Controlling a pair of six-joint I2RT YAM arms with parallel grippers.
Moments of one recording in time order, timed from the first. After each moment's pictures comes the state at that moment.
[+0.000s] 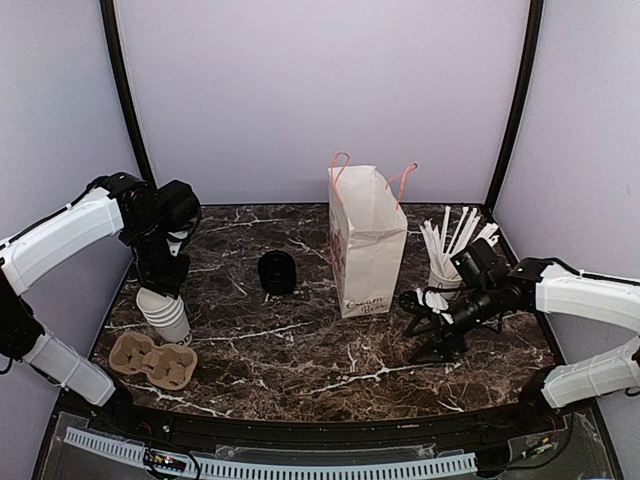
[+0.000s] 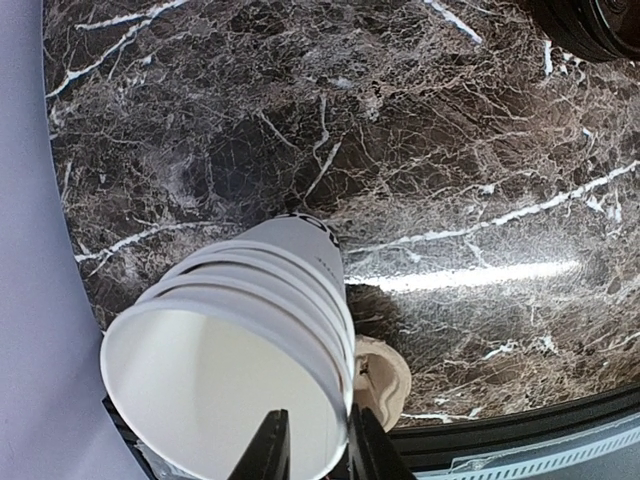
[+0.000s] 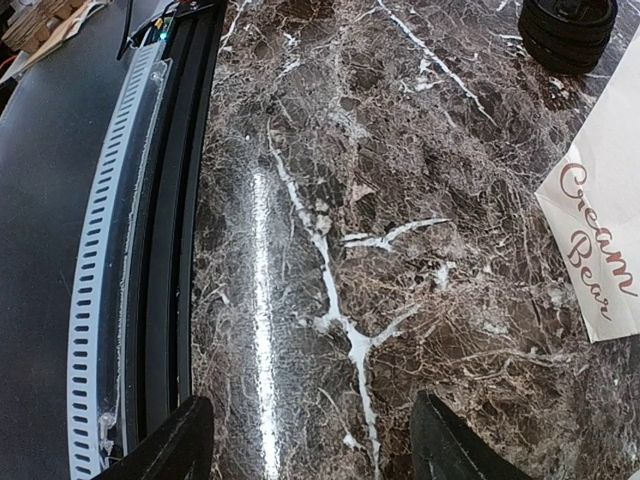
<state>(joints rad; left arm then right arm) -0.53 1.41 1.34 -1.44 -0.18 -0.44 0.64 1.16 0.68 -0.59 -0.70 -0.63</state>
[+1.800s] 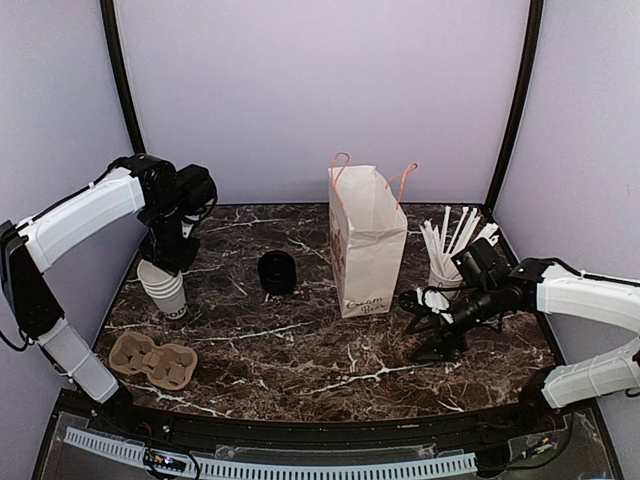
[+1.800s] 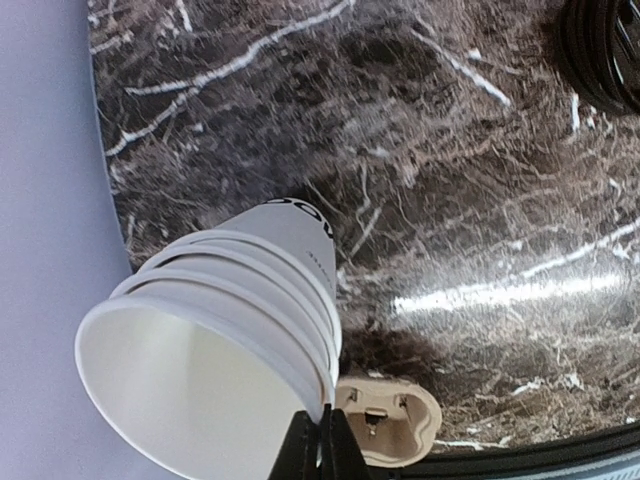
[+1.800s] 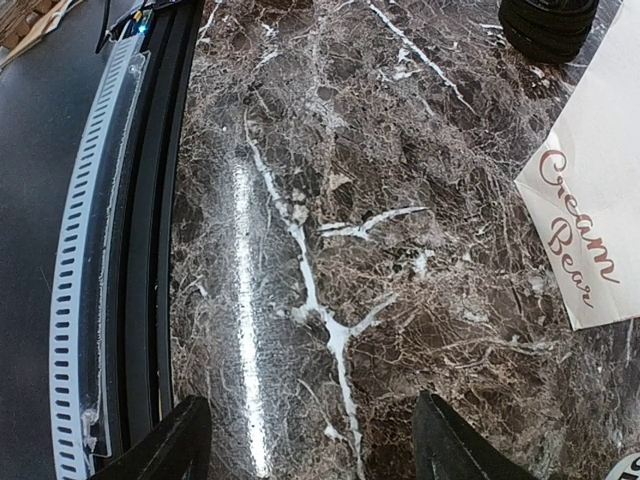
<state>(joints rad) -0.53 1.56 1.52 -1.50 -0.29 -0.38 0.64 1.15 0.68 -0.59 -0.65 -0.63</state>
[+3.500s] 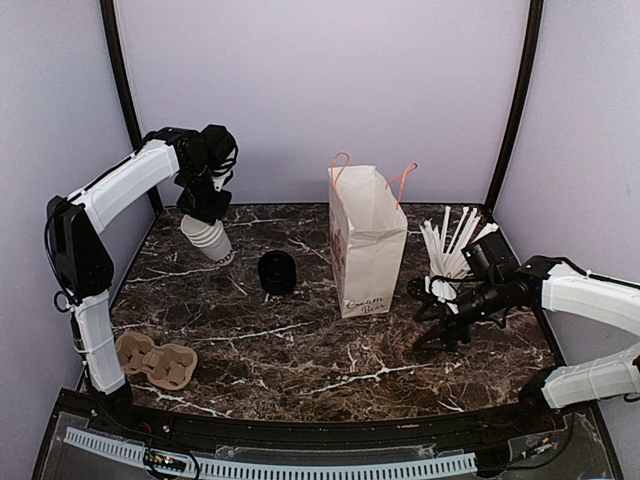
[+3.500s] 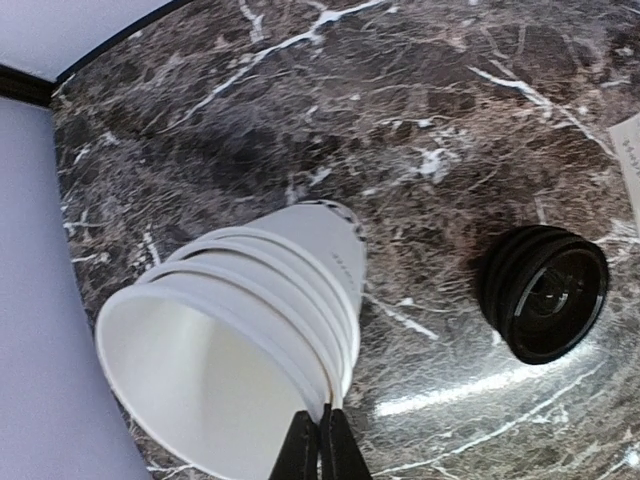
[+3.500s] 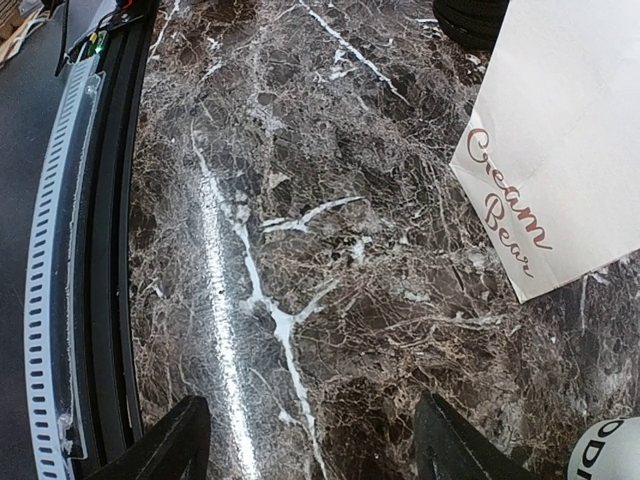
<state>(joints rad) -0.43 1.94 2.01 -1.28 -0.23 -0.14 0.55 1.13 0.68 -0.57 -0.62 -0.62</state>
